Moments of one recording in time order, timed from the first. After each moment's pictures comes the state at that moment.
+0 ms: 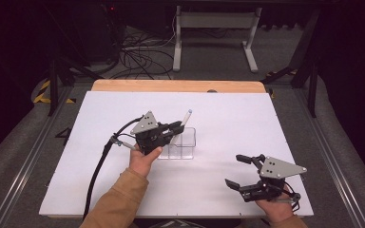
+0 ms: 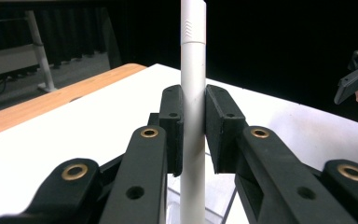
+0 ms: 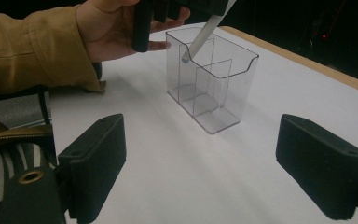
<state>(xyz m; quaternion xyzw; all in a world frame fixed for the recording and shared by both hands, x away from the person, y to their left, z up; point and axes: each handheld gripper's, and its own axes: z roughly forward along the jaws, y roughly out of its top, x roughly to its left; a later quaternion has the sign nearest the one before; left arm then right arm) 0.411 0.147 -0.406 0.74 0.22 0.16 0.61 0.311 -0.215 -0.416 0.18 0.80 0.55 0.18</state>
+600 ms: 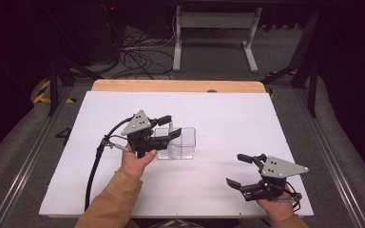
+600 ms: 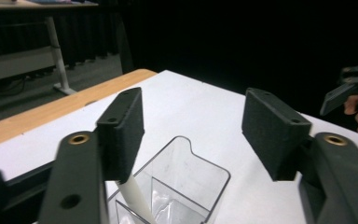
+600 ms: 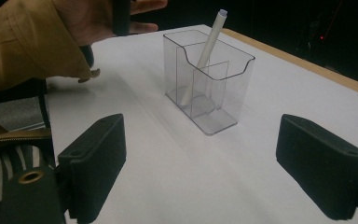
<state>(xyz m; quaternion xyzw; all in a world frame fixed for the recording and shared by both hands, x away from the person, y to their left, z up) 0.385 0.163 -0.376 0.73 0.24 0.18 0.61 0.311 -0.218 -0.415 0.18 0.79 0.56 0.18</state>
